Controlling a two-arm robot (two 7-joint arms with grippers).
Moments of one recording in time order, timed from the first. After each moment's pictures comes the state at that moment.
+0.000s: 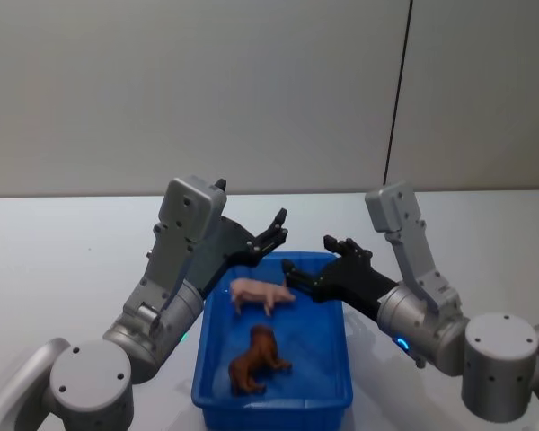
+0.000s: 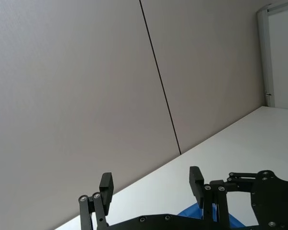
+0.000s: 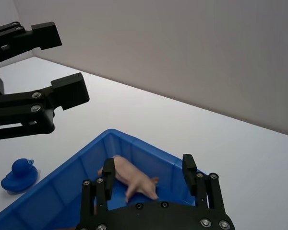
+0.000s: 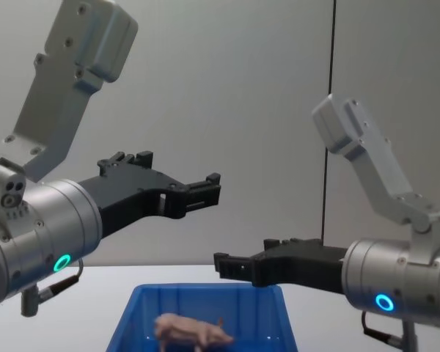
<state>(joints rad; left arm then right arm) -0.24 0.38 0.45 -1.63 -0.20 0.01 -0.01 0.29 0.04 -0.32 -1.36 0.07 0.23 0.38</state>
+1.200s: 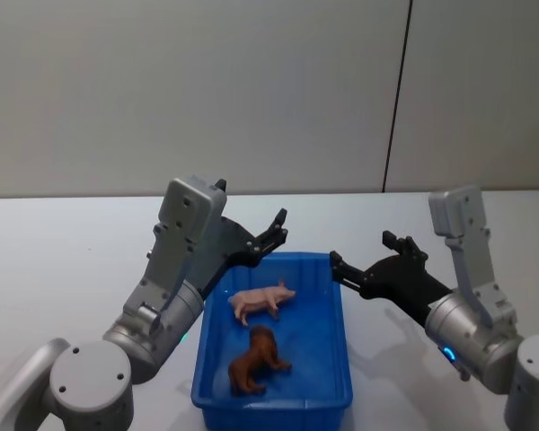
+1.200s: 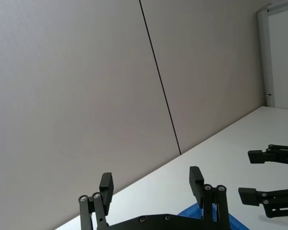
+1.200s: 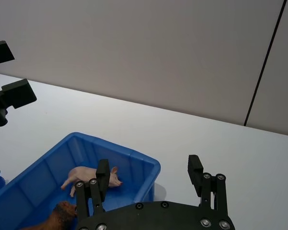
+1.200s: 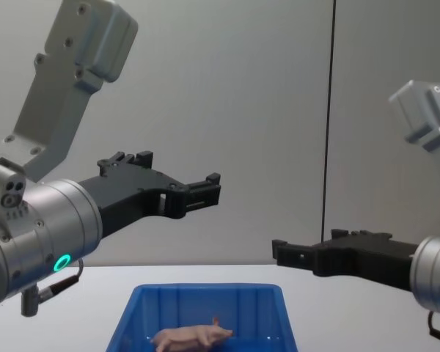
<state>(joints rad) -0.24 0.38 0.45 -1.63 -0.20 0.01 -0.01 0.19 0.11 -0.27 -1.51 0.15 0.23 0.26</state>
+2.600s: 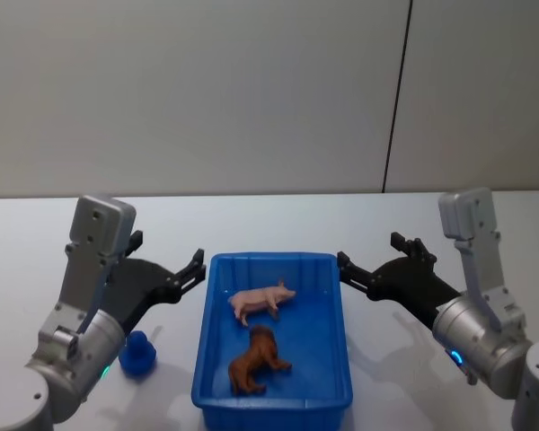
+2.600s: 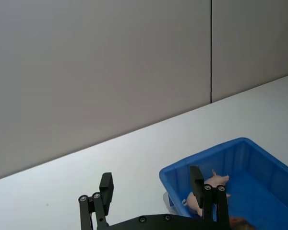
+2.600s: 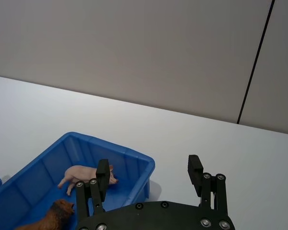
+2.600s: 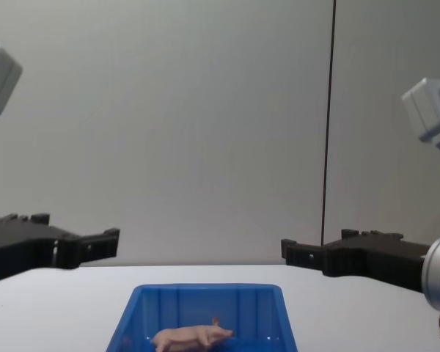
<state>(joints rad) -0.10 0.53 0.36 -1.75 -0.42 0.19 0.10 0.17 0.12 -0.27 -1.54 0.16 0.24 0.24</state>
